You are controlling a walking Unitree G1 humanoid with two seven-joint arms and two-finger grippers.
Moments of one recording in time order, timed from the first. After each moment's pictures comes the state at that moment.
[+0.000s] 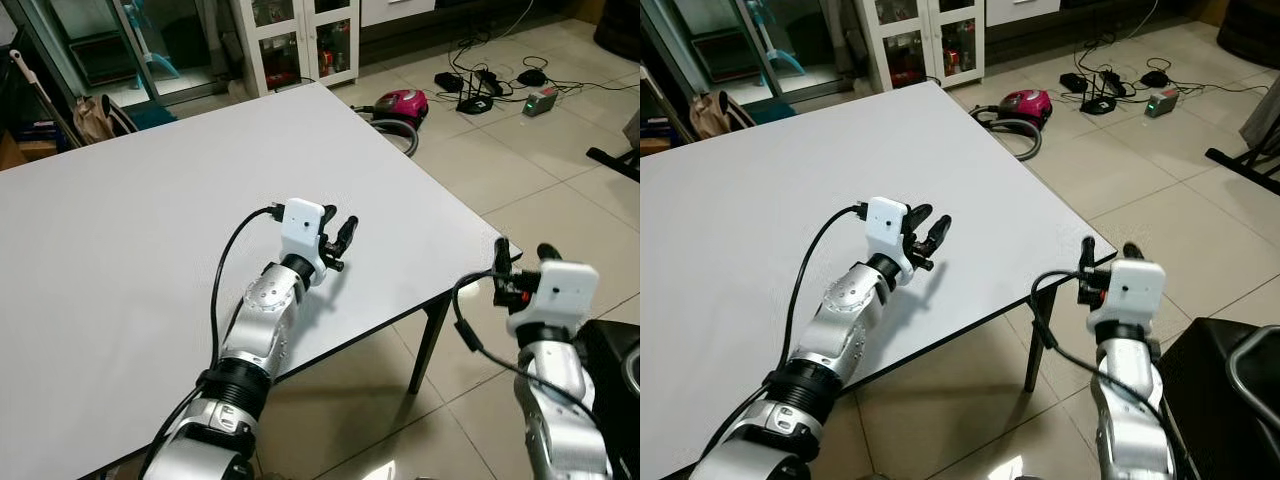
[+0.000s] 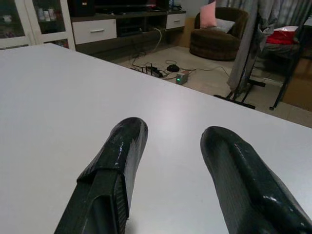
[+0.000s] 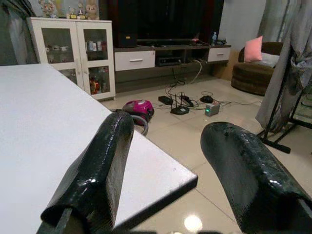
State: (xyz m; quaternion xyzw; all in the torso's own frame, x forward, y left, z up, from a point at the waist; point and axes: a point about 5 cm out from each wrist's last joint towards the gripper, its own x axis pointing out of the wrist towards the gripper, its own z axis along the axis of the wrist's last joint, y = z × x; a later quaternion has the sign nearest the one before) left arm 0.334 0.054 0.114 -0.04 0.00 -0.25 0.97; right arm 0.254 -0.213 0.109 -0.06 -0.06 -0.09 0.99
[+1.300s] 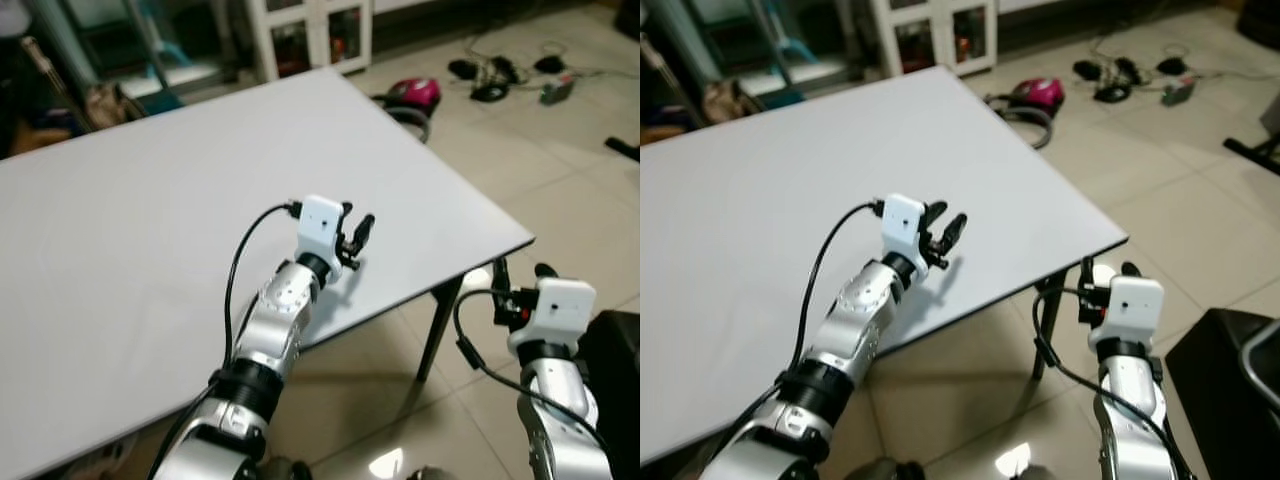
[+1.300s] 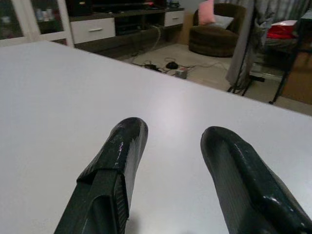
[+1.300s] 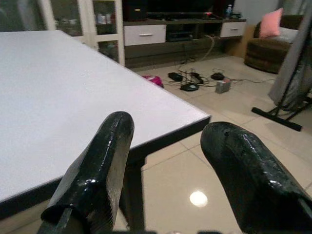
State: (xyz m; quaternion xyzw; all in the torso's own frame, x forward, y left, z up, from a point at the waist) left arm 0.331 0.042 0.120 -0.03 -0.01 -0.26 0.97; right arm 0.237 -0.214 0.092 -0.06 -0.02 -0.09 0.99
